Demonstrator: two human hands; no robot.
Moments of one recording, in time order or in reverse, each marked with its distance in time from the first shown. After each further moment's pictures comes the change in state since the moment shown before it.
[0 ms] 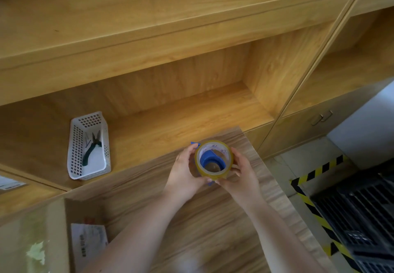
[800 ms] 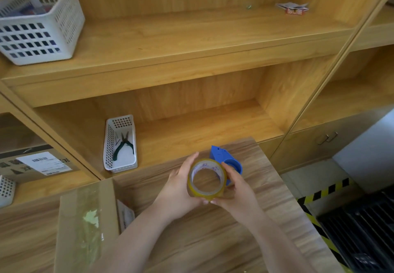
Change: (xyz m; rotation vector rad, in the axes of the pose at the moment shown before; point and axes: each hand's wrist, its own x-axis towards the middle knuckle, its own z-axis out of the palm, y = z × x) left_hand -0.095 -0.015 -0.091 0.149 -0.098 0.147; right_hand -0.080 -0.051 0.045 -0.181 -0.222 -0.063
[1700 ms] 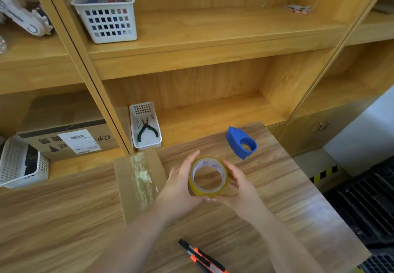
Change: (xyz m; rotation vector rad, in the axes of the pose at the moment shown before) left_hand -0.141 -0.048 -0.061 -0.048 0.023 0.076; right_hand -0.107 -0.057 0.104 0.073 -0.012 0.026
